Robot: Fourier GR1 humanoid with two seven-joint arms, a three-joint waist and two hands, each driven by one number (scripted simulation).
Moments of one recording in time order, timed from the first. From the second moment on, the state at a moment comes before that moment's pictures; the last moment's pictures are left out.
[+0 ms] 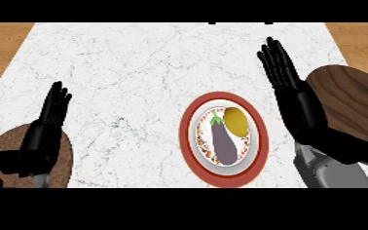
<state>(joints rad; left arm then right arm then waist) 0.02 0.48 -0.23 -1.58 0.34 0.38 -0.19 -0.29 -0.33 0.31 -1.70 -0.26 -0.20 -0.15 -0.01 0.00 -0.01</state>
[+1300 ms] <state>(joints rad) -0.22 0.40 -0.48 -1.57 0.31 0.13 -0.02 -0.80 -0.32 0.72 -0.99 0.02 0.31 1.01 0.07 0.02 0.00</state>
